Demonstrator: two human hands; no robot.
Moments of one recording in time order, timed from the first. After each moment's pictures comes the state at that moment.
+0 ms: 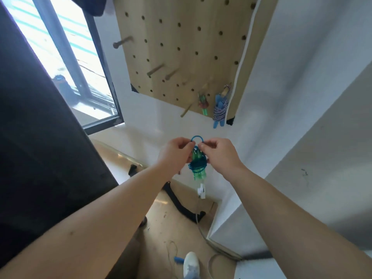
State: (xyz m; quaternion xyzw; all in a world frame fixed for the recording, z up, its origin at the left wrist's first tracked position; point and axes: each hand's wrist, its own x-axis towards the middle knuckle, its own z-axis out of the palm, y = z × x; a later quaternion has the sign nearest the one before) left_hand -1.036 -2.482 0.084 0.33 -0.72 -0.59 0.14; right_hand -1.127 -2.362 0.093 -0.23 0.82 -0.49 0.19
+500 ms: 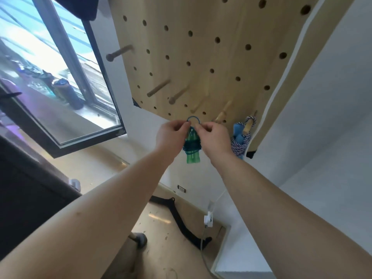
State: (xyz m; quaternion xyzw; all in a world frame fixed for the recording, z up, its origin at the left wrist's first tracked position) left_hand -1.188 -2.620 0.106 0.37 -0.69 -0.56 0.26; right_hand -1.270 -2.530 0.108 -0.21 0.80 -0.54 0.17
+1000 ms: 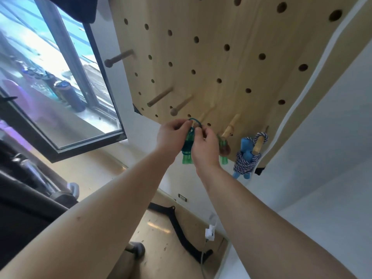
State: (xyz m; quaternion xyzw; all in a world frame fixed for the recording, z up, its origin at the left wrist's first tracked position) left_hand -1.230 -2.663 0.102 0.38 -0.66 -0.59 0.28; right_hand -1.275 -2.586 0.089 -0.14 0.71 -0.66 0.18
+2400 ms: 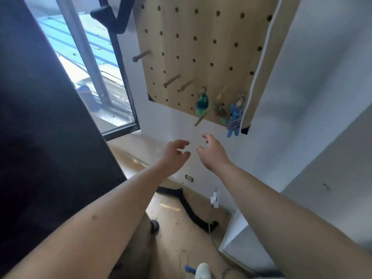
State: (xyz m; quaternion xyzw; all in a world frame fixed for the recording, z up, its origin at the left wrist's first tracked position) left_hand -1.018 -2.531 0.086 0.32 -0.85 -0.41 0.11; right_hand -1.122 -2.421 0.096 -0.28 0.84 -0.41 0.21
